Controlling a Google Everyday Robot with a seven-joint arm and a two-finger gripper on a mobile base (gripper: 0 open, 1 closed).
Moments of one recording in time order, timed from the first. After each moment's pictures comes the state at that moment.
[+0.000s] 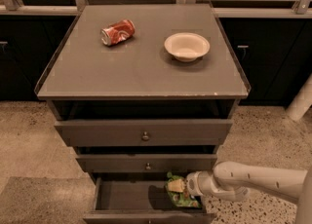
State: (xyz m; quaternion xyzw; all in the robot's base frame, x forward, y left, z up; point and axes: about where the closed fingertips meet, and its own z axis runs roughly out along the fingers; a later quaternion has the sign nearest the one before) arm 0.481 -0.104 0.371 -0.10 0.93 0.32 0.18
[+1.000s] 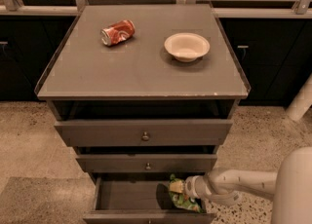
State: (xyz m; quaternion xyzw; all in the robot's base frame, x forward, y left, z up) arm 0.503 -0.124 0.291 0.00 0.94 0.29 0.17
